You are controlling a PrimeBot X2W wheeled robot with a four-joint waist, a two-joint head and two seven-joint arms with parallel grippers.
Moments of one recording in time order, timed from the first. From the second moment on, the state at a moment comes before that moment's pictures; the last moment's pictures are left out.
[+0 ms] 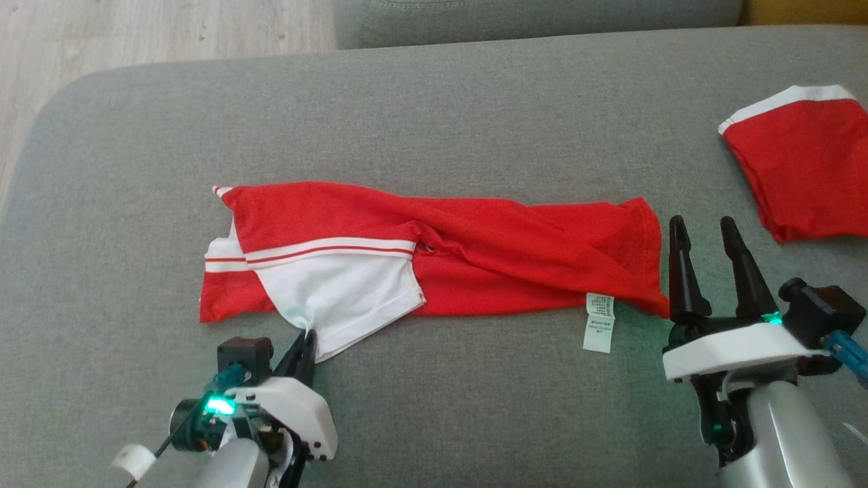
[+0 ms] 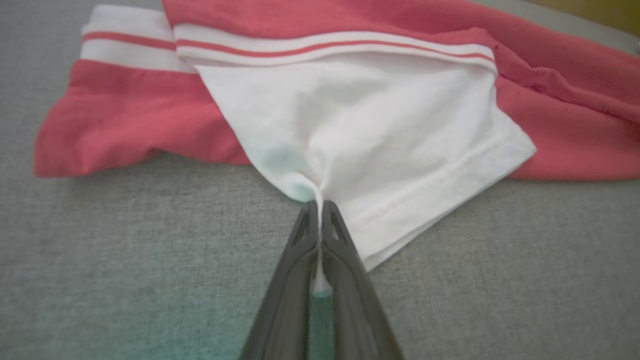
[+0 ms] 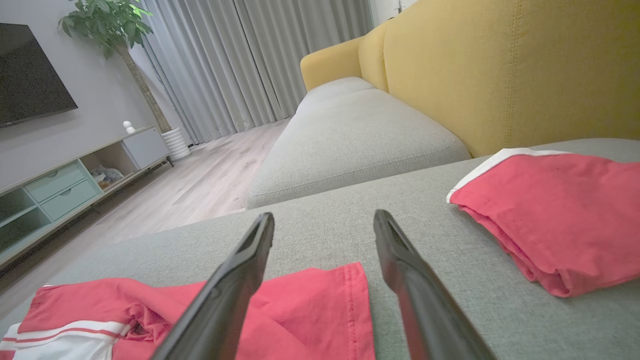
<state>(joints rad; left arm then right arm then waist) -0.20 0.08 -0.29 0.54 -0.33 -0.01 0.10 -0.13 -0.05 0.03 0.22 0.30 0.13 -0.17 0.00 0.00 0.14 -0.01</state>
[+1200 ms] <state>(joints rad) -0.26 0.28 -0.22 0.41 -0.35 -0.04 0.10 -0.13 -0.05 0.04 0.32 0.30 0.13 -0.15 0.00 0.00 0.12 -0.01</state>
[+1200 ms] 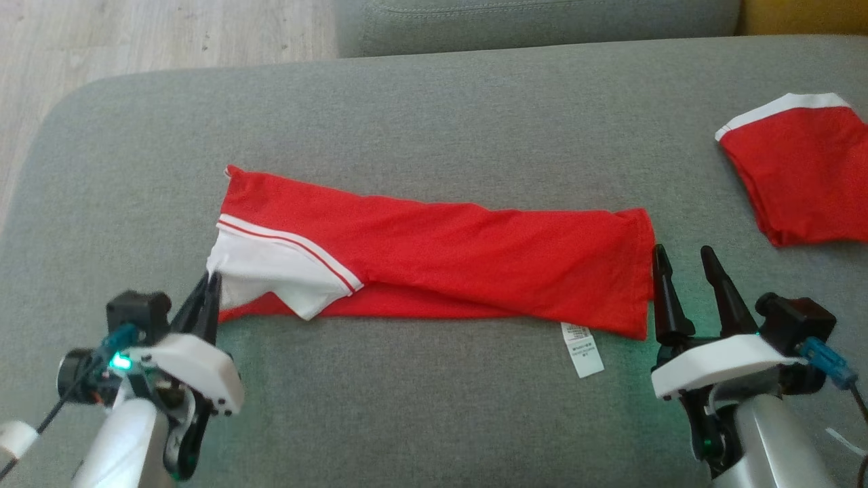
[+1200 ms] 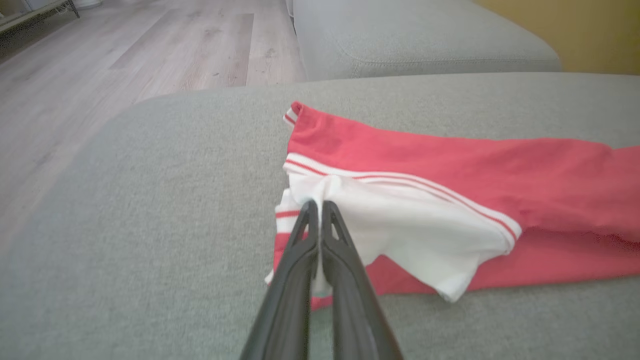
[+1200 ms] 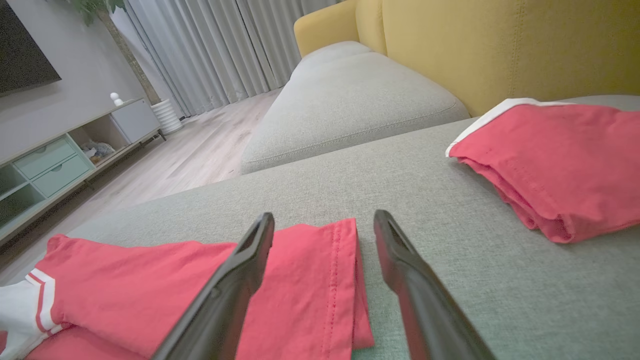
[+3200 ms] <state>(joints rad) -0.15 0.08 -0.26 0.22 -0.24 0.01 -0.25 -0.30 -0.05 -0.06 0.71 0.21 0.13 -0.09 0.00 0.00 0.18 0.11</state>
